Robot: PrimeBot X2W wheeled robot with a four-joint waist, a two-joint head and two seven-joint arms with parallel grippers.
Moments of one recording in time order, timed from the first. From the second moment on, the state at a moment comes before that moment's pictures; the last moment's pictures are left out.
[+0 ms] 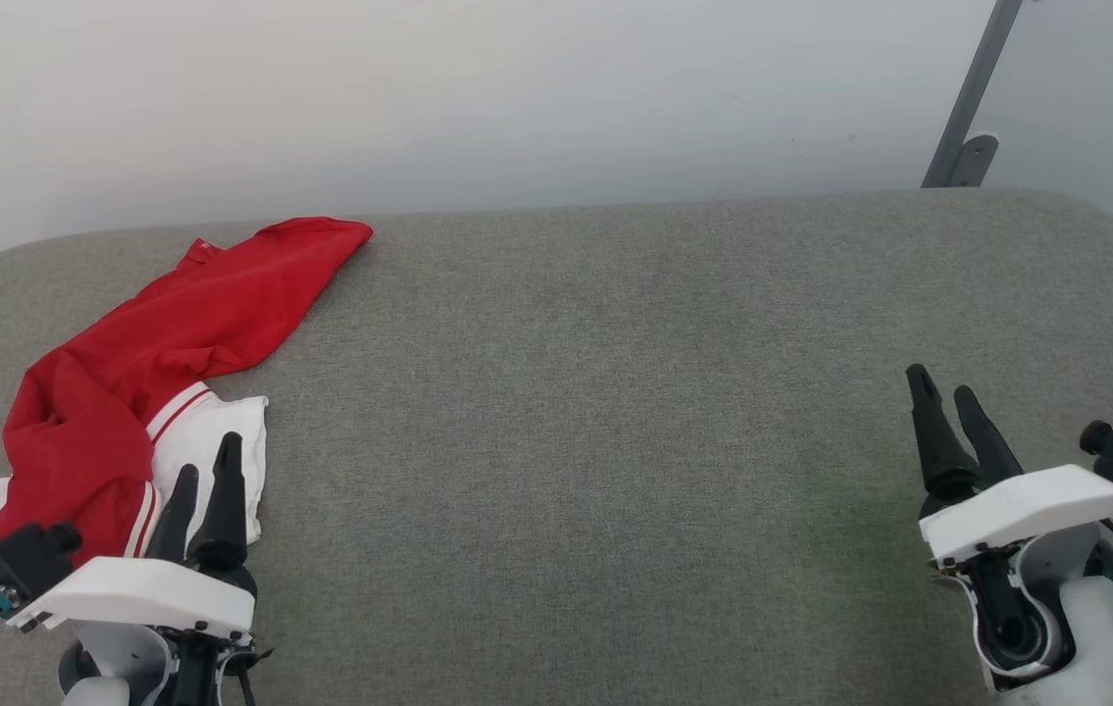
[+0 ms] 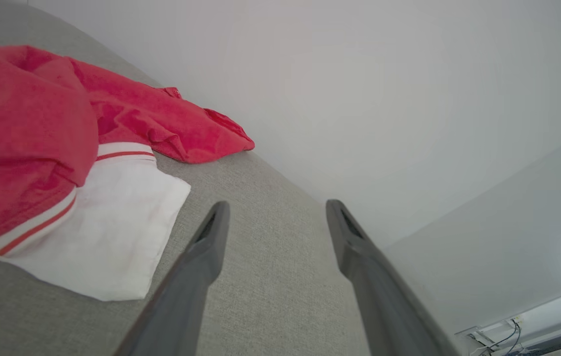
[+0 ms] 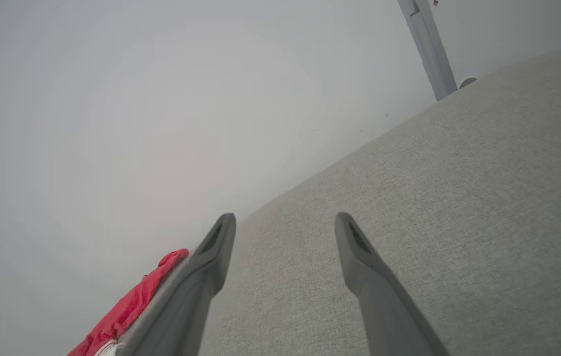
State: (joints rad) left arm -0.12 0.17 0.02 0.26 -0.91 -0.08 -0.05; right arm -0.26 -0.13 -0.01 0.40 0.82 0.13 -0.05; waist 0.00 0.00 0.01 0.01
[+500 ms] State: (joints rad) left arm -0.12 0.21 -0.01 0.28 -0.71 -0.05 -0.10; right arm -0.30 -0.14 0.00 0.43 0.54 0.13 -0.10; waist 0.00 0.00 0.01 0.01
